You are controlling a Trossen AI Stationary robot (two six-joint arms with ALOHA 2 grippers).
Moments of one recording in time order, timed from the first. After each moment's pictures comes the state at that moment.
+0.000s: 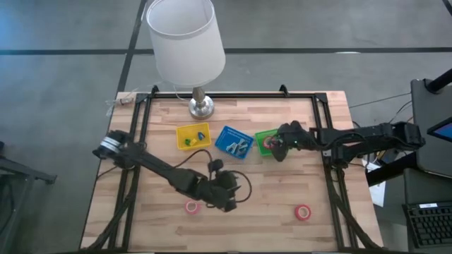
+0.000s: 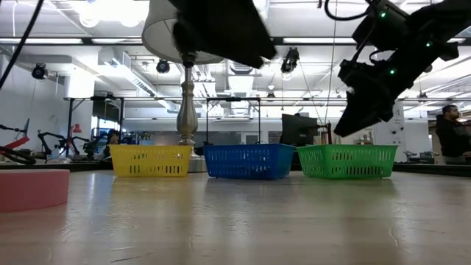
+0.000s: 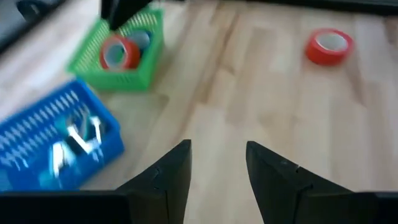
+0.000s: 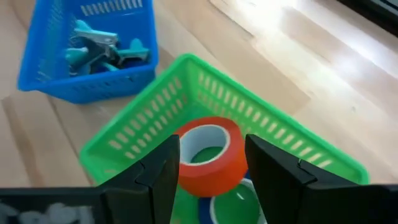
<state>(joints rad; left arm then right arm) -0.42 1.81 1.35 -0.28 -0.61 -0.48 -0.13 1.06 0.45 -0.21 0.31 0.43</state>
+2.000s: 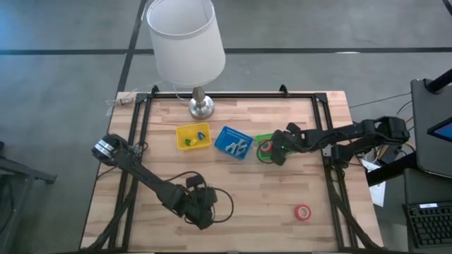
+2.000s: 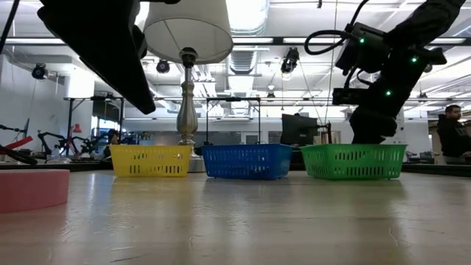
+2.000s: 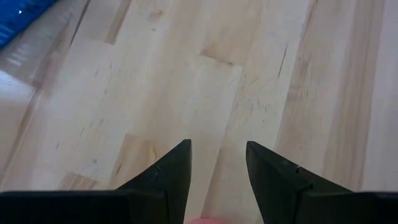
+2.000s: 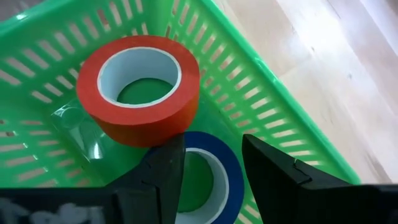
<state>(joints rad) -0.59 1.78 1.30 -0.67 -0.41 -0.81 -0.10 1.31 0.53 -0.36 0.37 0.34</state>
